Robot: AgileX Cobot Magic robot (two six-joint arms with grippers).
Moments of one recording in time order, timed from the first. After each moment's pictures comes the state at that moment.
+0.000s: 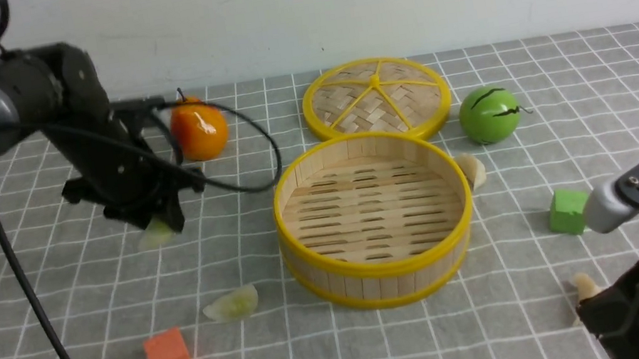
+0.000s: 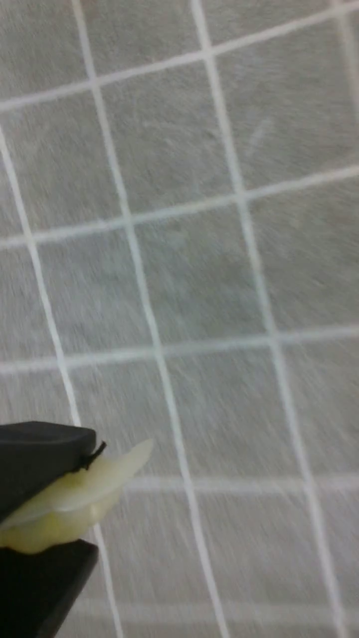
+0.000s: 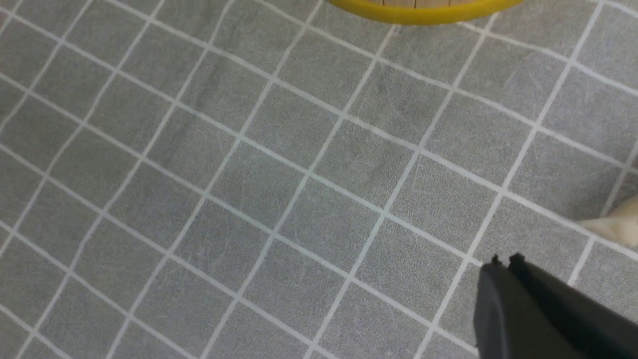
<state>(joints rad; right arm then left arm) 0.30 1.12 -0.64 0.49 0.57 -0.46 -0.17 2.08 -1.81 -0.18 1.02 0.06</state>
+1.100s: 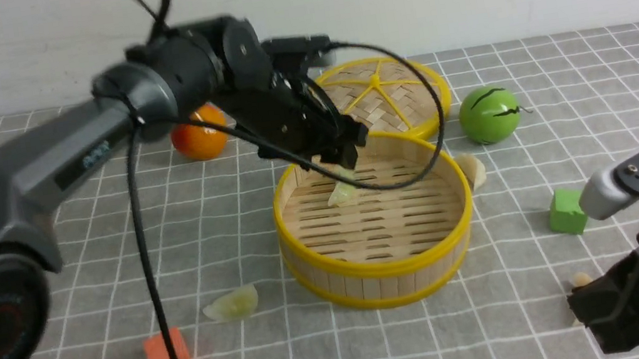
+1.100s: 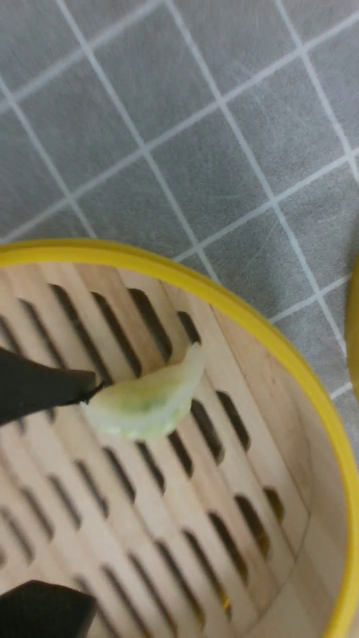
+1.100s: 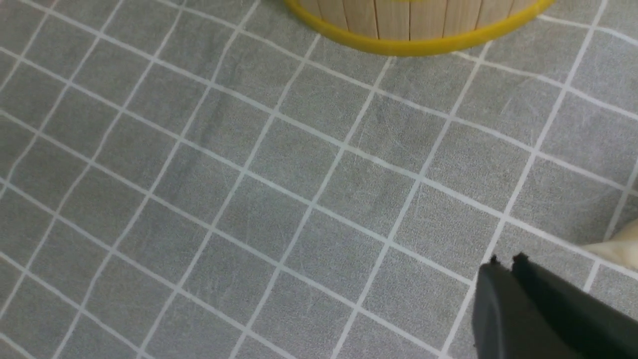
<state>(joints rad) 0.30 1.13 -0.64 0.54 0.53 -0.46 -0.45 2.12 -2.00 -0.22 0.89 0.13</state>
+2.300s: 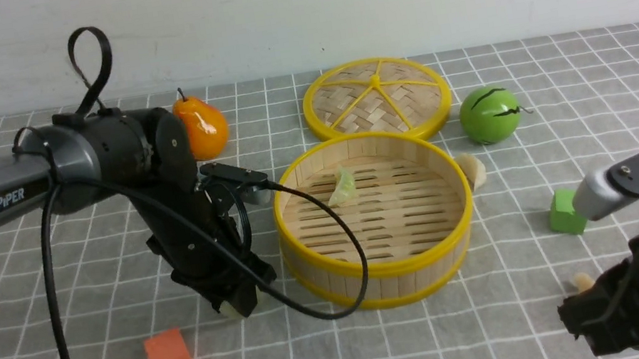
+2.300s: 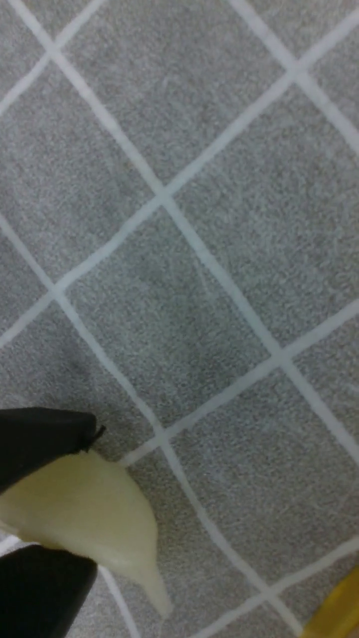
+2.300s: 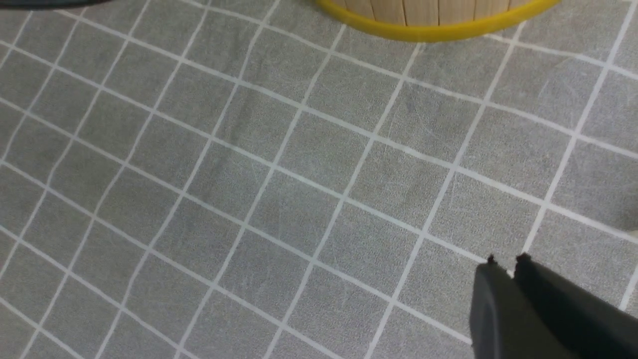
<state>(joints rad) 0.30 1.15 -0.64 0.60 0.55 -0.46 -0.33 2.04 -1.48 -0.15 0.90 0.33</state>
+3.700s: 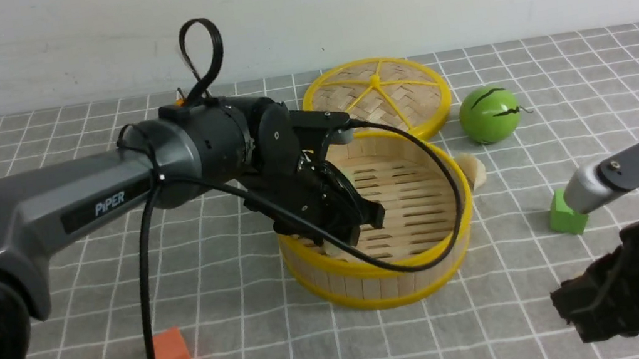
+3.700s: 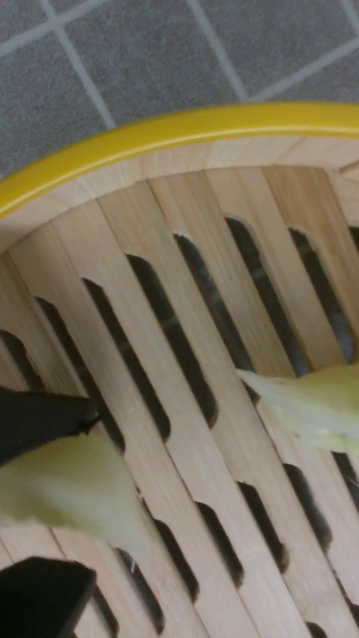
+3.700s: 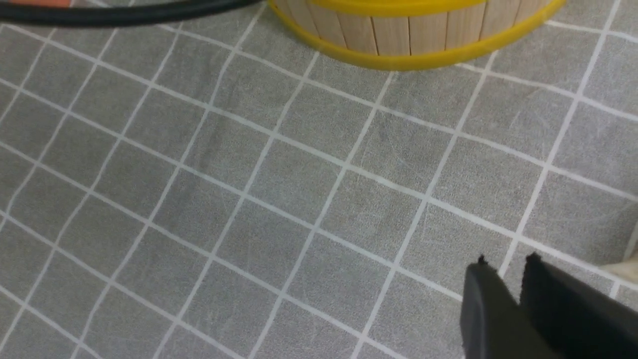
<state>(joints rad) 0.30 1.19 -0.64 0.59 0.47 -0.49 -0.53 2.09 -1.63 -0.14 0.65 0.00</state>
